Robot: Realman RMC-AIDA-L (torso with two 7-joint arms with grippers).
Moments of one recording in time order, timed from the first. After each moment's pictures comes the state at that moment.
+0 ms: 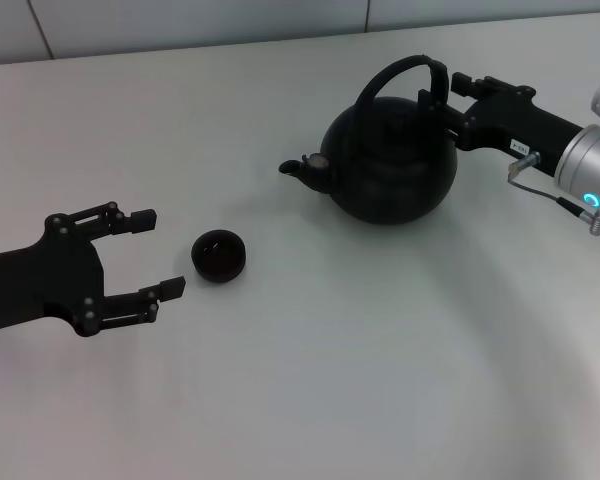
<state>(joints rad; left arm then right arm) -0.36 -2.02 1.01 0.71 1.70 1.56 -1.04 0.35 2.08 -1.27 -0.62 -1.04 -0.81 1.03</state>
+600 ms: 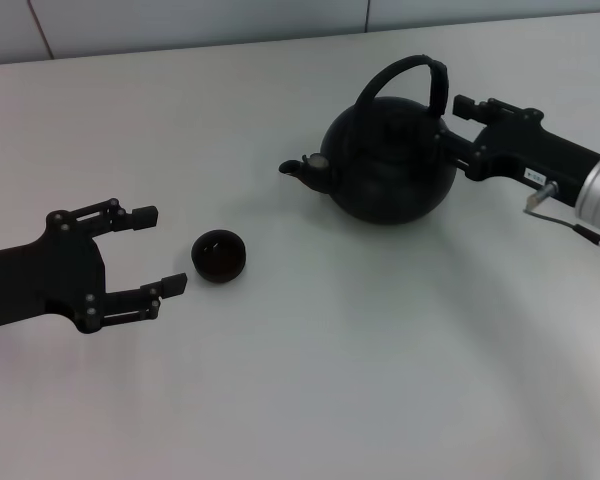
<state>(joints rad) -0.36 -2.02 1.01 0.73 1.70 1.56 -1.05 0.22 2.08 -1.27 -0.75 -1.15 -0.93 1.11</state>
